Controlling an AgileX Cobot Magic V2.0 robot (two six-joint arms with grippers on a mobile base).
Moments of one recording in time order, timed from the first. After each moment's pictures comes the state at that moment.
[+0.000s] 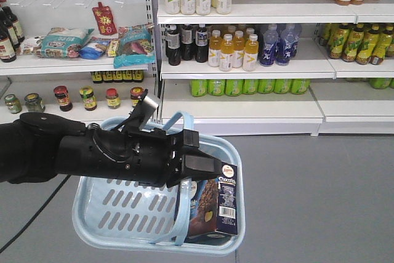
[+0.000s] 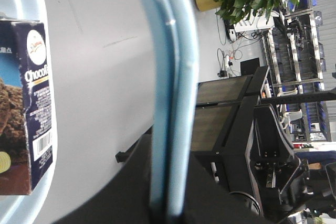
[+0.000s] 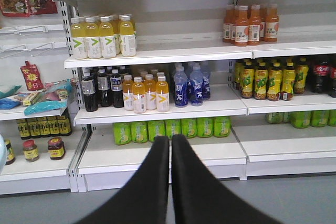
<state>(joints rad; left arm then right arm) -0.46 1.62 -0.94 -1.60 0.81 0.76 -0.05 -0.01 0.03 -0.01 0.11 0.02</state>
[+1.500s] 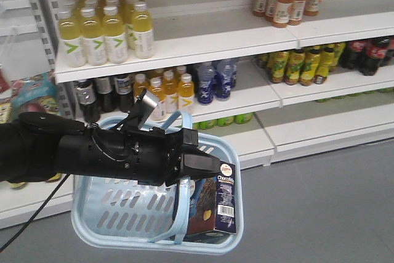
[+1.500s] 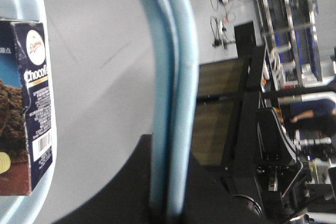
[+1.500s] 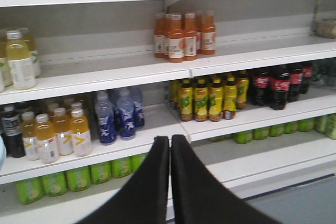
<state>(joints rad) -0.46 1.62 -0.94 -1.60 0.81 0.76 -0.05 -0.01 0.03 -0.01 0.11 0.02</state>
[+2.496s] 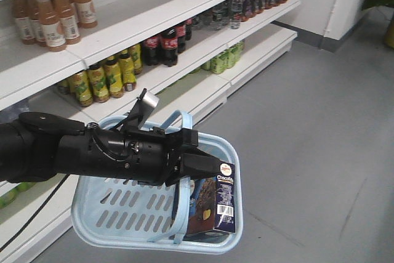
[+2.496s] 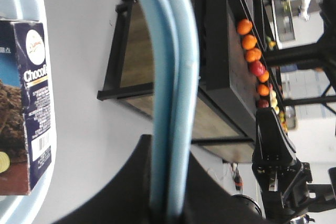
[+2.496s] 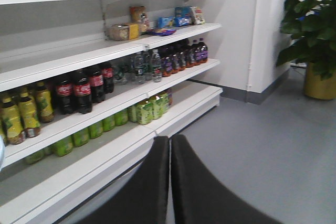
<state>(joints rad) -0.46 1.62 -0.94 -1.60 0.81 0.76 -0.05 -0.01 0.03 -0.01 0.11 0.02</state>
